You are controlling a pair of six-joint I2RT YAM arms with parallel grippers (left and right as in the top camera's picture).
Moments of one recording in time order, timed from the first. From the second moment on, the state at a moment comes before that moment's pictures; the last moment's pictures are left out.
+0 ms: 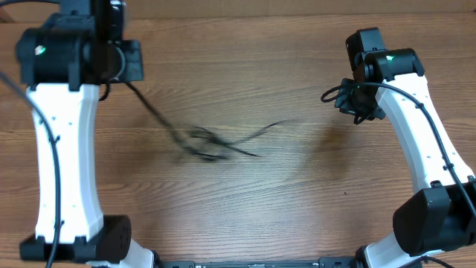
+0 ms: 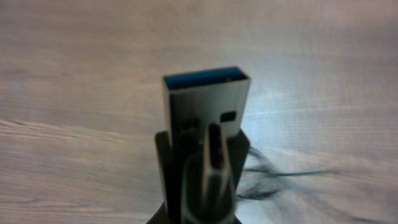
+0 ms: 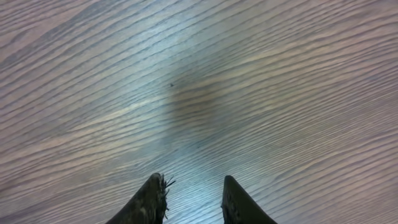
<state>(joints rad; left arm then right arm) -0.05 1.72 2.23 -1.50 -0.12 -0.13 0.13 1.75 1.62 -1.28 0.19 0.47</state>
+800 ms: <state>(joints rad) -0.08 1.68 2.23 -1.30 0.62 0.06 0.14 1.75 1.62 -1.21 -0.18 0.28</state>
